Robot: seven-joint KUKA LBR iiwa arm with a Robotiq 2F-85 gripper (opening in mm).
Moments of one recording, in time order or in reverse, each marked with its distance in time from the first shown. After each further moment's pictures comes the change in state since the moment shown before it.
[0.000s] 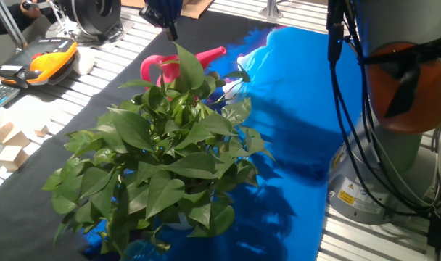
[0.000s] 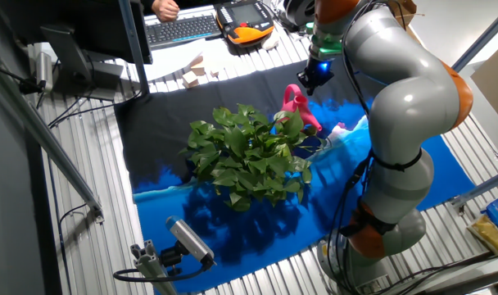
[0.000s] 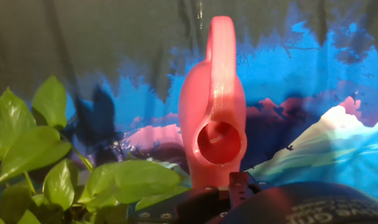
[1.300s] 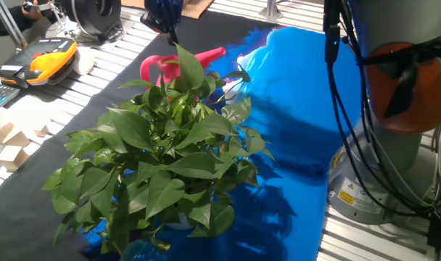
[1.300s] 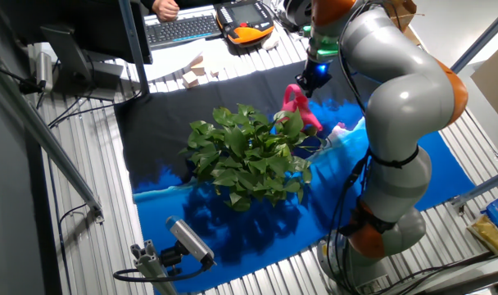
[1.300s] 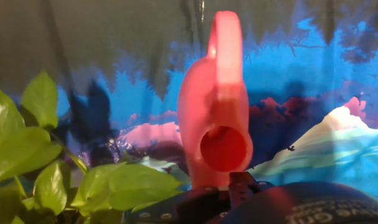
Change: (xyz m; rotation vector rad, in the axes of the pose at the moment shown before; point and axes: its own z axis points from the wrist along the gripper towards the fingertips) arm -0.003 -0.002 0.010 -0.034 0.018 0.050
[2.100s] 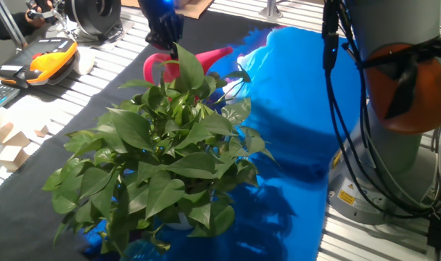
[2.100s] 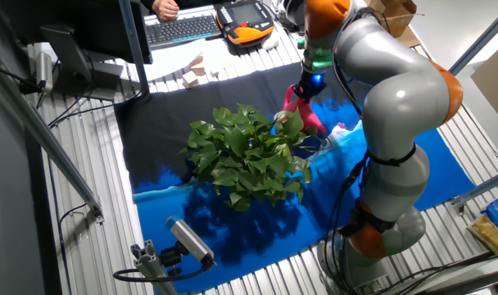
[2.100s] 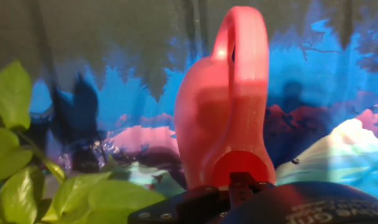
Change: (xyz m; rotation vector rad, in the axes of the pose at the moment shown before) arm -0.007 -0.001 0.042 0.082 0.005 -0.097
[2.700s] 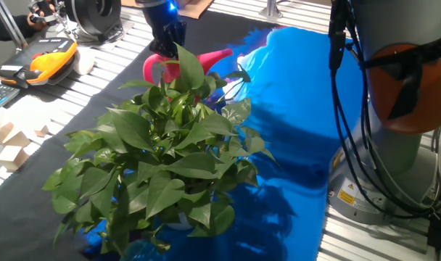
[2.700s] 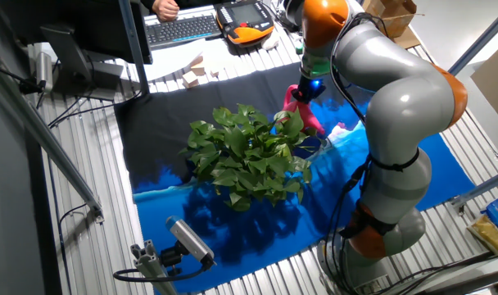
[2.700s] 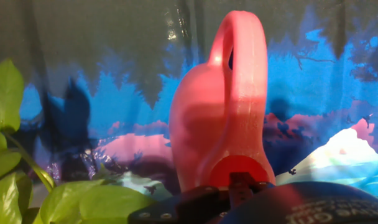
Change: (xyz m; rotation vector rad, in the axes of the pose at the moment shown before) arm -0.001 0.000 0.023 0.024 -0.045 -0.017
